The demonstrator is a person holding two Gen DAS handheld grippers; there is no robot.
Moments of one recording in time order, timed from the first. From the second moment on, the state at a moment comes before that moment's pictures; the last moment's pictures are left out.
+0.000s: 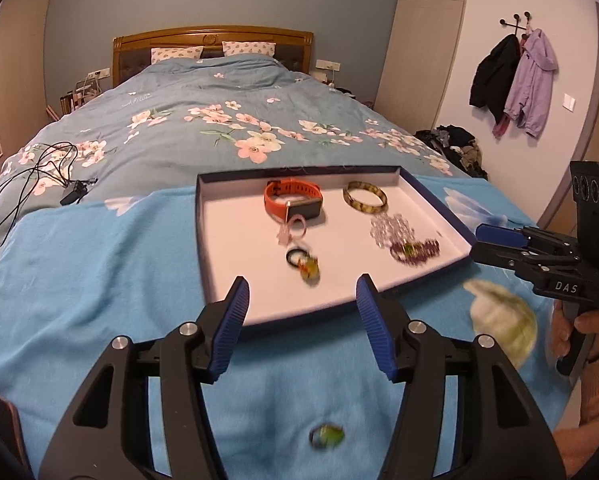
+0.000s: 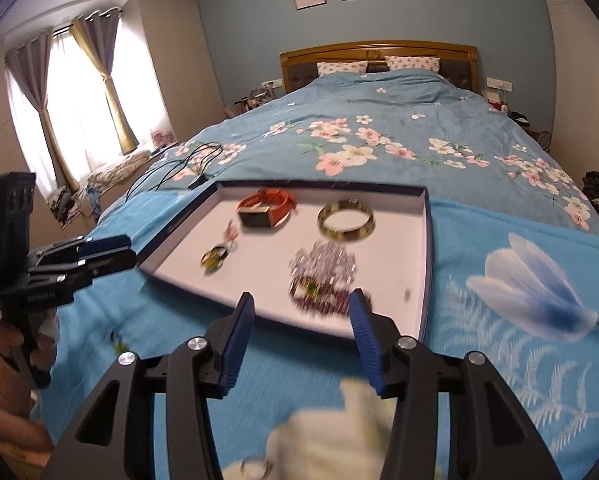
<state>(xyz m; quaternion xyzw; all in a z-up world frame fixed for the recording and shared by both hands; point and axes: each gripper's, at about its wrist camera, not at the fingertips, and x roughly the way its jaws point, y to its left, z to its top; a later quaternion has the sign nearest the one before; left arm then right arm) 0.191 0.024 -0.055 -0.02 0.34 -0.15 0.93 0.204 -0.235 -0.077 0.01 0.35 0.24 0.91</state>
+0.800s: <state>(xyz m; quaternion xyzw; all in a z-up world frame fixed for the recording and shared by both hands) 0.129 0.013 -0.101 0.02 0.42 -0.17 0.89 0.128 -0.214 -0.121 -0.04 0.41 0.23 0.88</state>
